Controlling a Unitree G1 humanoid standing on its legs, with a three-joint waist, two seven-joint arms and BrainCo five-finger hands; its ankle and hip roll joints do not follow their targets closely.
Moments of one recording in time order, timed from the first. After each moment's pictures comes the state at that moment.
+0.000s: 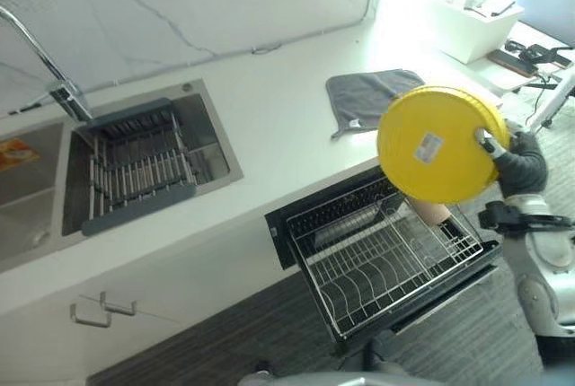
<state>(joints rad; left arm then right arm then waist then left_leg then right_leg) 0.15 0.24 0.00 1.25 -0.33 0.22 0.10 -0.02 -0.58 -0.18 -0.29 0.47 -0.03 -0.08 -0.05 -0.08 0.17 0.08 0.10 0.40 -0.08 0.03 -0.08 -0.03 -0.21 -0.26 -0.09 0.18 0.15</state>
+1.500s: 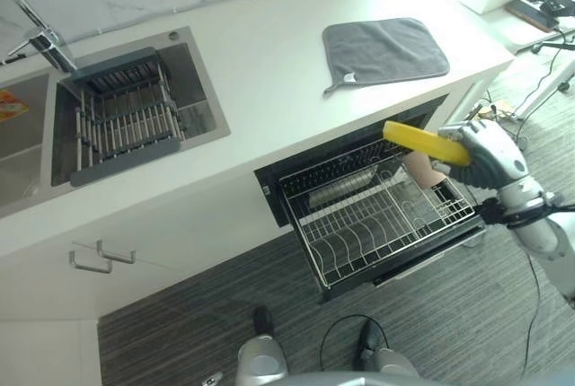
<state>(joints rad) 0.07 0.26 0.04 1.22 -0.29 0.24 0.10 -0.16 -0.90 0.11 -0.10 -0.48 -0.32 -0.21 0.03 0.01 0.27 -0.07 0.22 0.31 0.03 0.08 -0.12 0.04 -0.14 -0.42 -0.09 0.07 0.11</state>
